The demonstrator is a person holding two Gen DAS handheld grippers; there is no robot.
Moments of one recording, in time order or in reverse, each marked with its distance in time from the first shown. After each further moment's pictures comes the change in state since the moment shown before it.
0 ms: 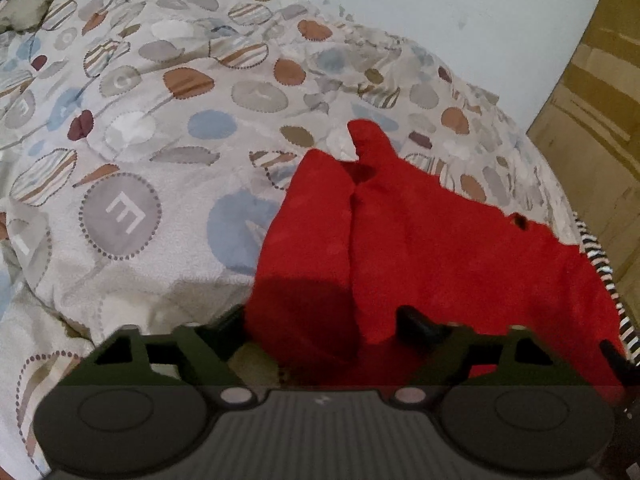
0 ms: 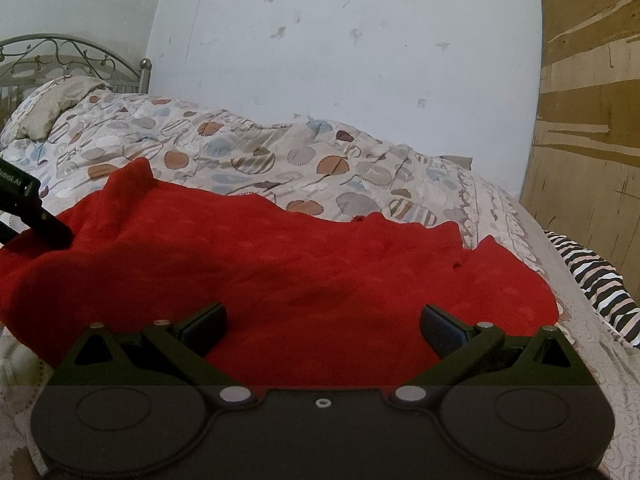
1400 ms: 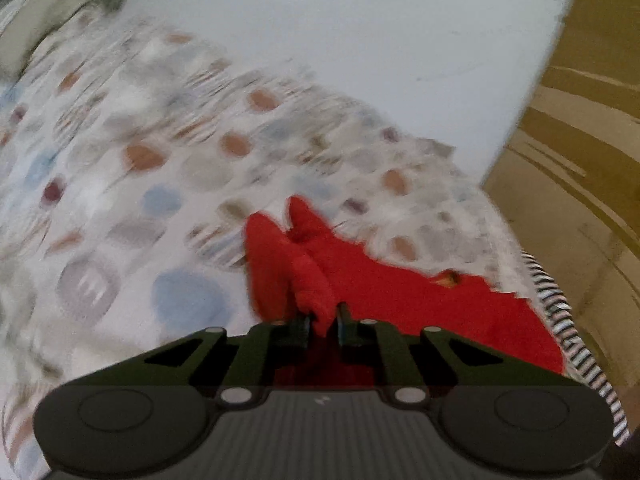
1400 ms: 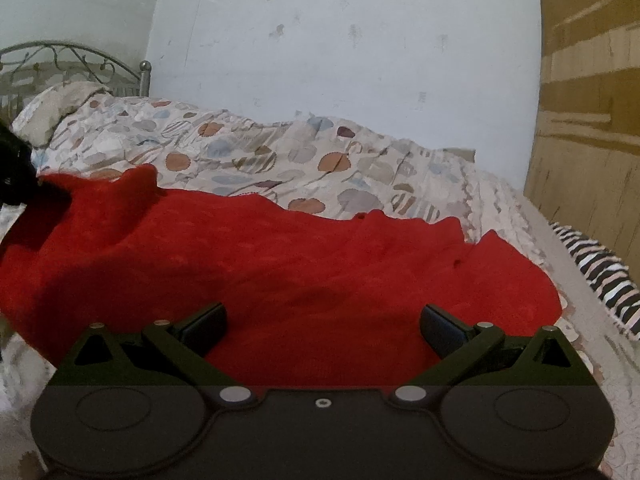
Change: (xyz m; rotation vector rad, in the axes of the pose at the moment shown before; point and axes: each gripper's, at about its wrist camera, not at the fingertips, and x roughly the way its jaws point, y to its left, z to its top) left arm -0.043 -0.056 0.018 0.063 -0.182 -0.112; right arm -0.003 -0.010 0.010 0.051 0.030 0.036
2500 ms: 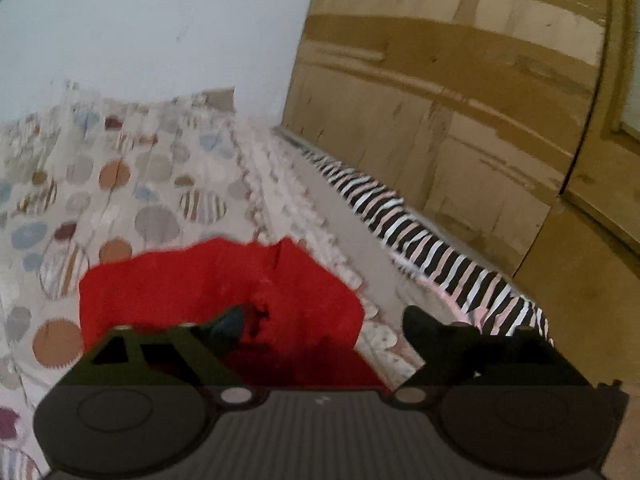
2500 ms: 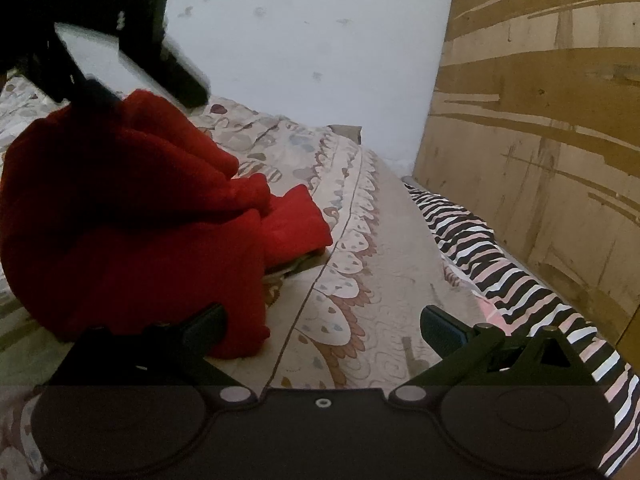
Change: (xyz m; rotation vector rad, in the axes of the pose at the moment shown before) left arm 0.031 -0.232 -0.025 0.444 0.147 -0.388; right arm -0.073 -0.087 -0.040 0.000 0.044 -0.320
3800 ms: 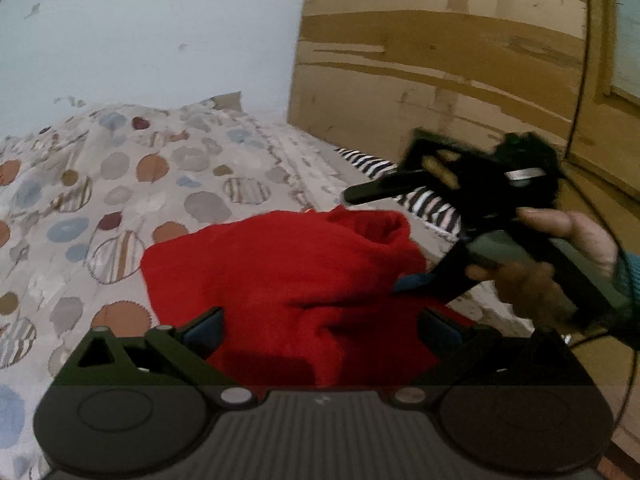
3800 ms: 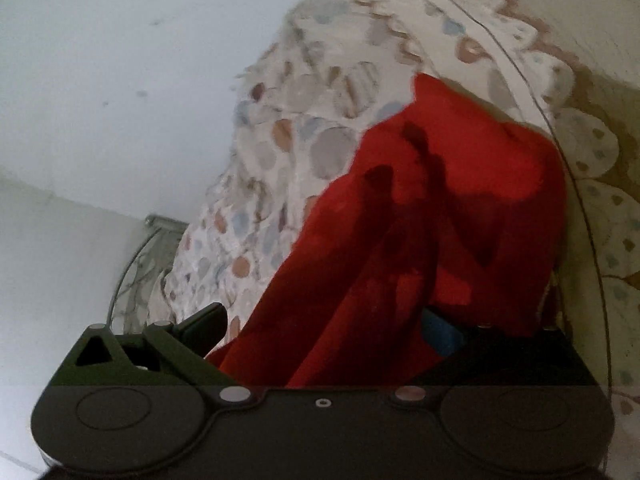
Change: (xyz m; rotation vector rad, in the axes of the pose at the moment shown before) left arm -0.024 0.069 -0.050 0.089 0.000 0.007; right arm 0.152 -0.039 0.089 1.100 0.584 0.751
